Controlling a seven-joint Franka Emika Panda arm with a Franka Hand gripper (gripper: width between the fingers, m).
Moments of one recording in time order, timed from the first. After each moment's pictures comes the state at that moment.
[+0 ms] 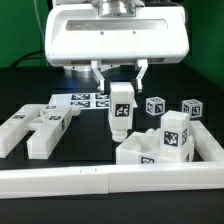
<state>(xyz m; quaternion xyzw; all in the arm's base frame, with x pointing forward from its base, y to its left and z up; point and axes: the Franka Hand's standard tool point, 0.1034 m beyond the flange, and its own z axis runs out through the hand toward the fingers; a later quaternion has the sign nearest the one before) 0.634 0.004 0.111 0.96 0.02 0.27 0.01</state>
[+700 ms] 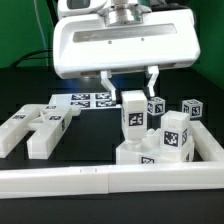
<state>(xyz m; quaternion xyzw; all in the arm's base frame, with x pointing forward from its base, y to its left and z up) 0.651 0.024 0.105 0.96 0.01 0.27 -0.02</state>
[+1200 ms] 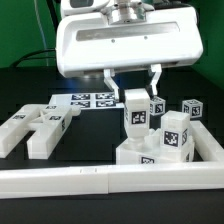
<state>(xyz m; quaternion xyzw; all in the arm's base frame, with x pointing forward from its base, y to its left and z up) 0.643 0.023 0.111 0.96 0.01 0.27 -0.02</state>
